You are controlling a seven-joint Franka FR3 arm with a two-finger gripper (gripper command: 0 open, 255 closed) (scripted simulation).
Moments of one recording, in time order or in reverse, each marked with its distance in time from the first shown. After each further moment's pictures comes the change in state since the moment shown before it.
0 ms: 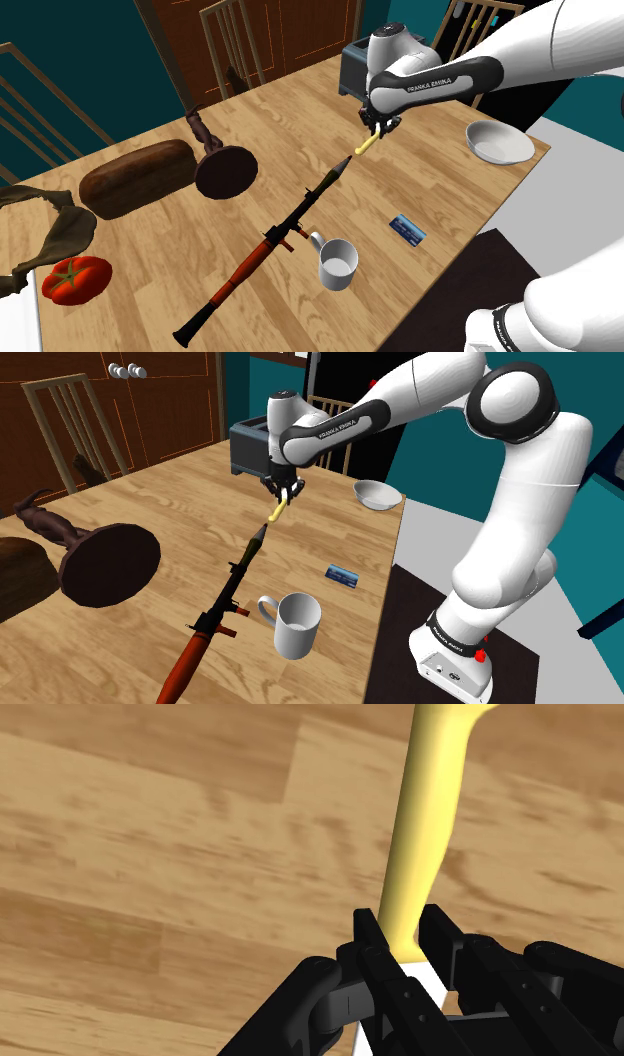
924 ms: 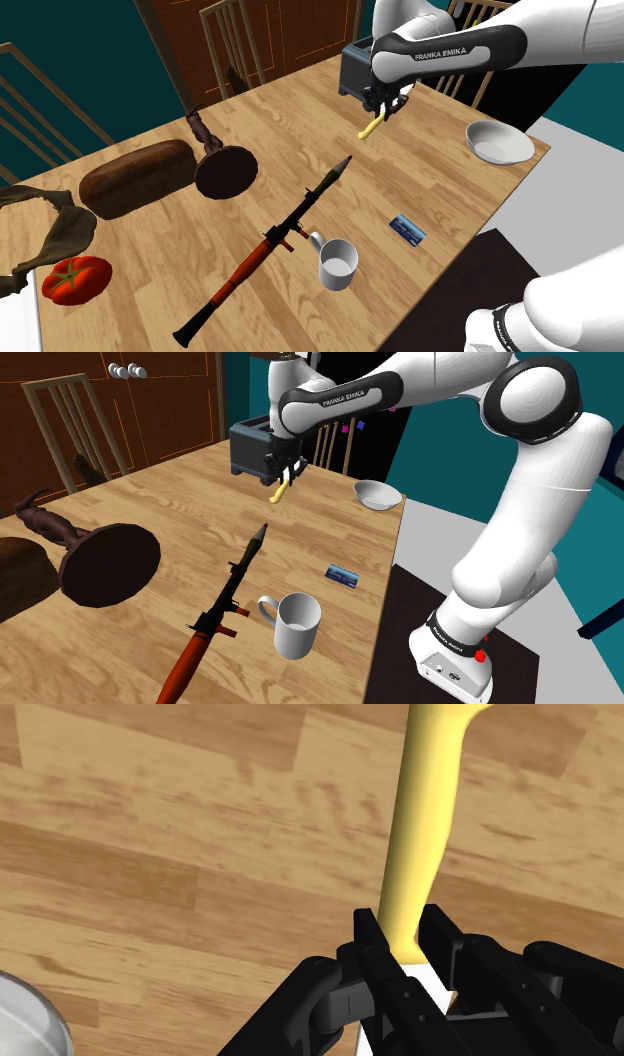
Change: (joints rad) arm -0.013 -0.081 0.025 0.094 0.075 -0.153 -0.068
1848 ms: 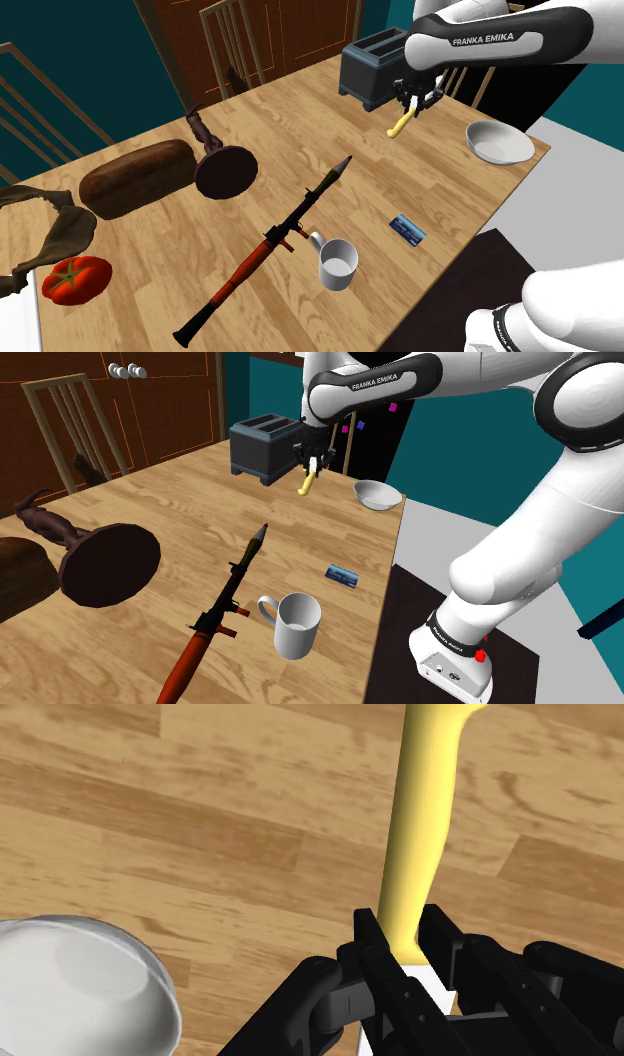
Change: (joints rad) arm -0.101 -0.257 -0.037 -0.180 0.156 0.001 -0.192
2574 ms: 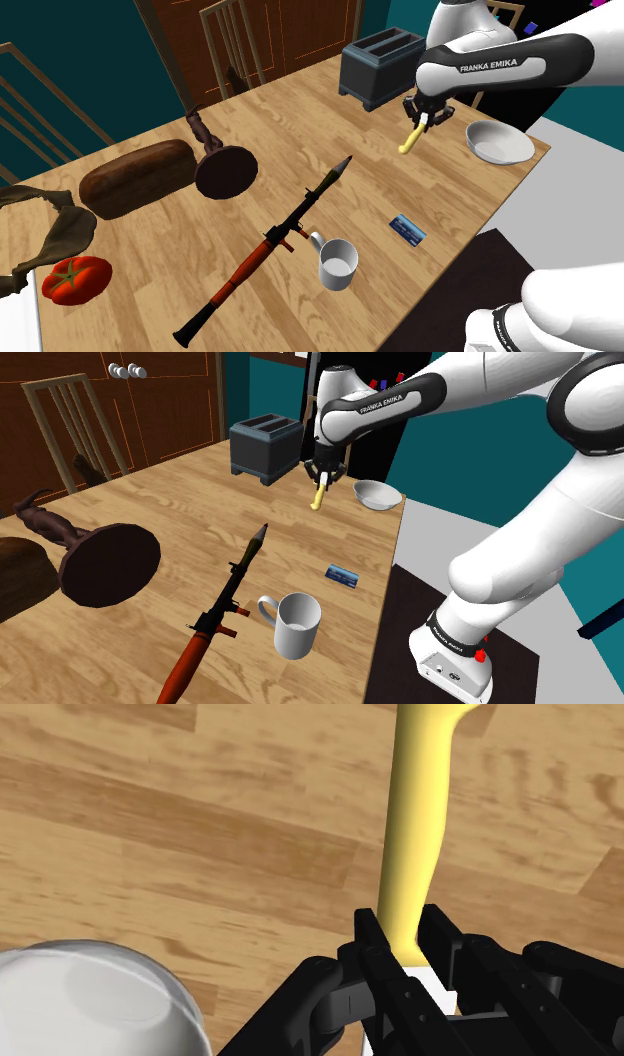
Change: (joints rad) arm -0.029 -0.064 -0.037 -0.184 0.026 0.139 -0.060
